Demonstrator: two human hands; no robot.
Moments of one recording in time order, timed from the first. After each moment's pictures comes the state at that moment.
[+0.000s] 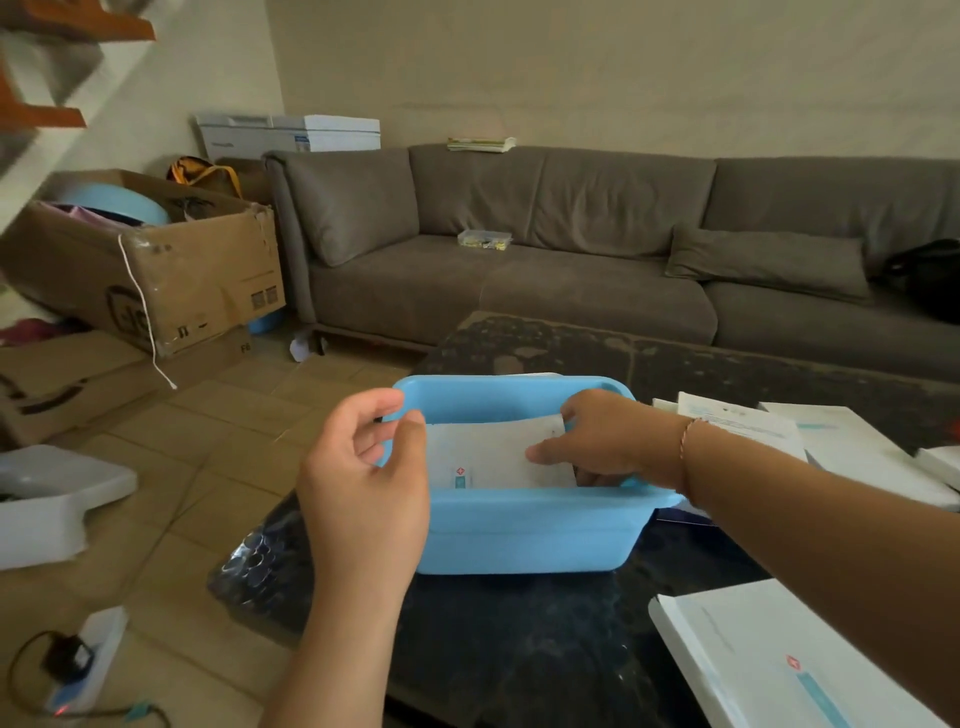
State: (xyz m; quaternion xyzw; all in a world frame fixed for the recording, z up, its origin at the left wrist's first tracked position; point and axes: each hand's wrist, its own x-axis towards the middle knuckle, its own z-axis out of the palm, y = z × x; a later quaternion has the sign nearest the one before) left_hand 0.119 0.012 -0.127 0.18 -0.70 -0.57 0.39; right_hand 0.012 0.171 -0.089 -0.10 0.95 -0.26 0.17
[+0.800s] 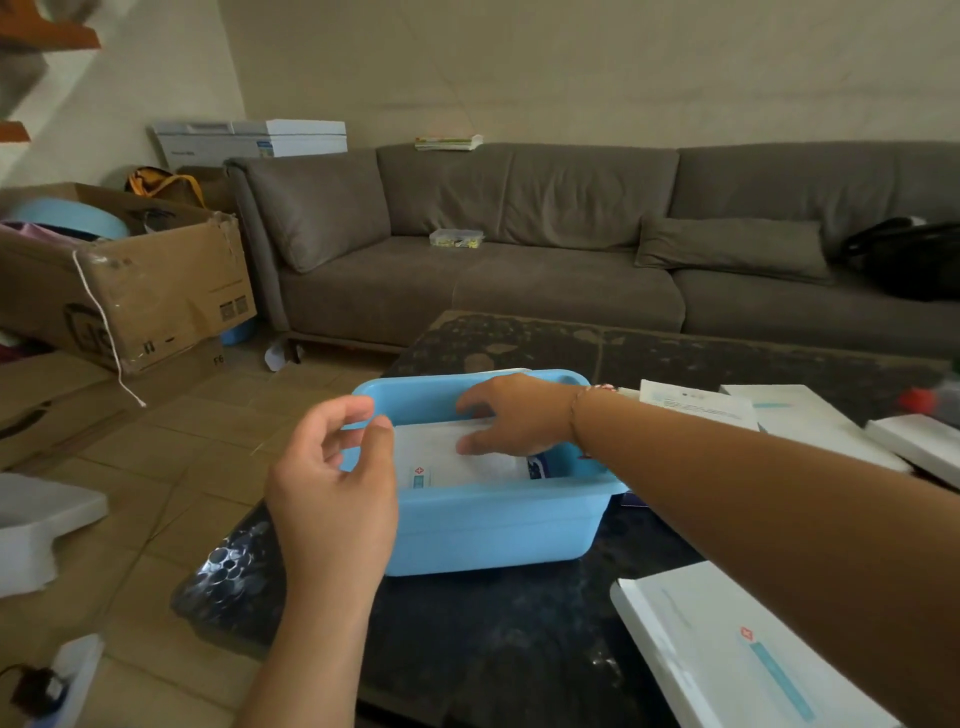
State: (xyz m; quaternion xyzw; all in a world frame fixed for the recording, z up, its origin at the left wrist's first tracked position) left_hand 0.115 0.023 -0.127 0.17 -0.71 -0.55 0.41; right_hand -0.020 0.149 -0.098 -0.32 0.94 -0.07 0.10
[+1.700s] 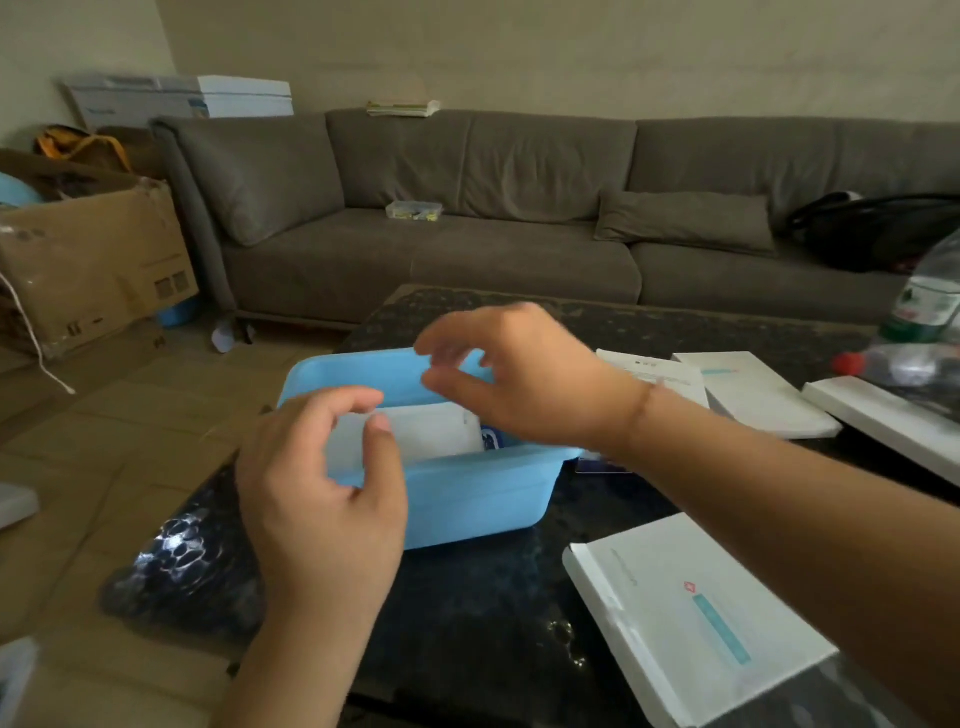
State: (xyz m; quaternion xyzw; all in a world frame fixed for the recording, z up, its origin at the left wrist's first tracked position) left_hand 0.126 0.047 -0.142 0.01 -0.78 -0.37 0.50; right_hand 0.041 0.194 -0.071 -0.42 0.86 -0.23 -0.18
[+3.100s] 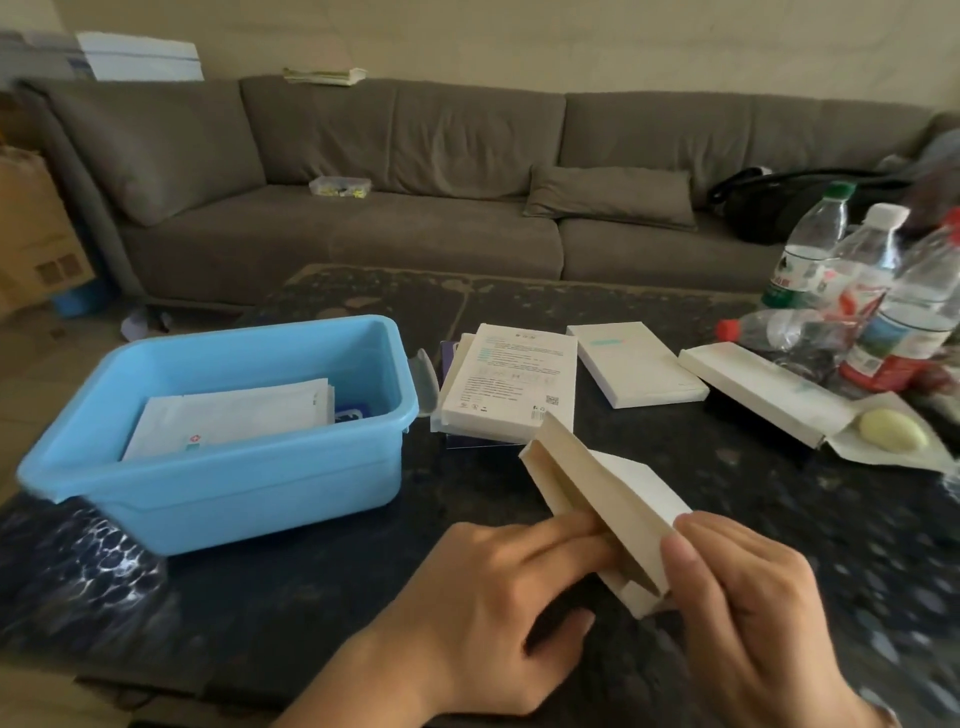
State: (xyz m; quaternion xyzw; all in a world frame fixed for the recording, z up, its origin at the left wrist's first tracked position) left_hand 0.136 0.206 -0.182 -0.46 -0.82 -0.32 0.09; right_hand 0.167 0.405 -0.174 -0.22 0.85 -0.32 -0.35
